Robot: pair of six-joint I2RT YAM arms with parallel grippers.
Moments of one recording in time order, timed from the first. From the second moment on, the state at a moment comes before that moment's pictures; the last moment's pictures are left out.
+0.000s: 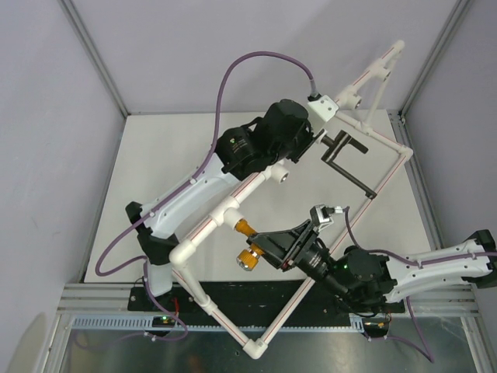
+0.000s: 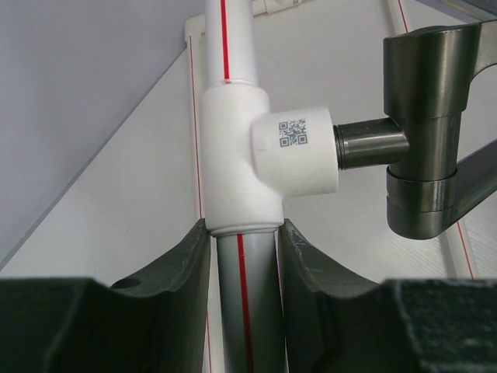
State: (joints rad) left arm -1.02 1.91 2.29 -0.90 -0.31 0.13; right arm 1.70 0.86 0.69 0.51 0.76 1.26
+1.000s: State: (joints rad) left arm -1.03 1.91 2.29 -0.90 -0.32 0.13; right arm 1.66 0.39 0.54 0.33 0.79 0.27
